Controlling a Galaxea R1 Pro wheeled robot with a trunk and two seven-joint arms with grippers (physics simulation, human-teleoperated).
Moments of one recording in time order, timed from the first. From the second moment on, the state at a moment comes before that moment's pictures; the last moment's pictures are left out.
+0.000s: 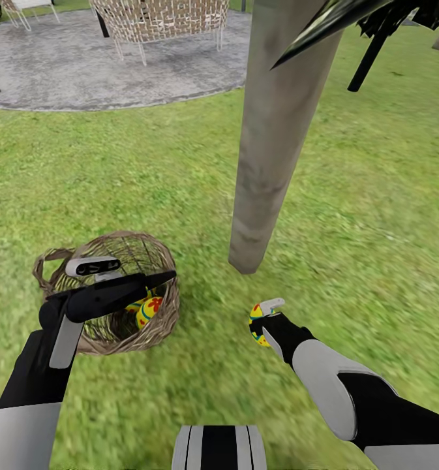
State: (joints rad) left arm -0.63 0.10 0.10 -1.49 0.56 1.00 -1.57; right arm -1.03 0.16 -0.11 -0.14 0.36 0.30 -0.13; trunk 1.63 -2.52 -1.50
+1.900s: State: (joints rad) left arm -0.63 0.11 0.10 -1.49 0.56 1.00 -1.57; right arm -1.03 0.16 -0.11 -0.16 0.37 0.30 -0.13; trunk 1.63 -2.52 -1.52
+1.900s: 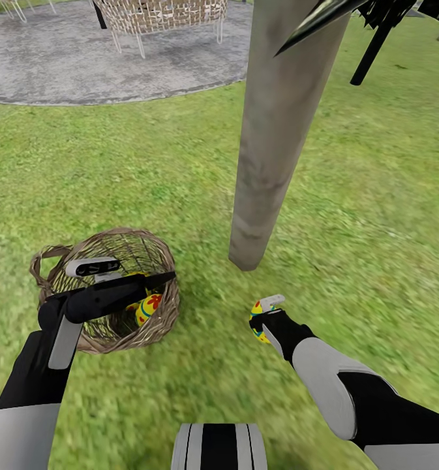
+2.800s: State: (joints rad) left arm -0.63 0.11 0.10 -1.49 0.56 1.00 -1.57; right arm -1.03 0.16 -0.11 -0.17 0.37 0.30 -0.13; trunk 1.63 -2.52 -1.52
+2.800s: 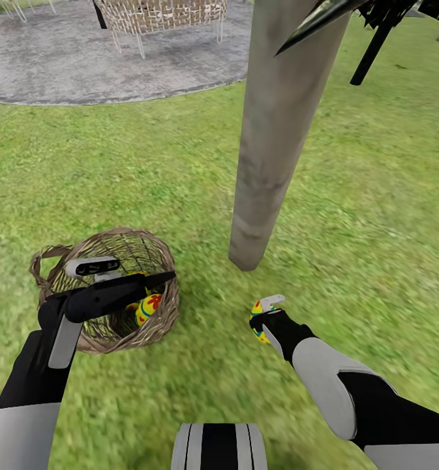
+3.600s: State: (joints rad) left arm -0.63 0.11 0.10 -1.49 0.56 1.00 -1.57; right arm -1.03 0.16 -0.13 -0.13 0.35 0.30 -0.13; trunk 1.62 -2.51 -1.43
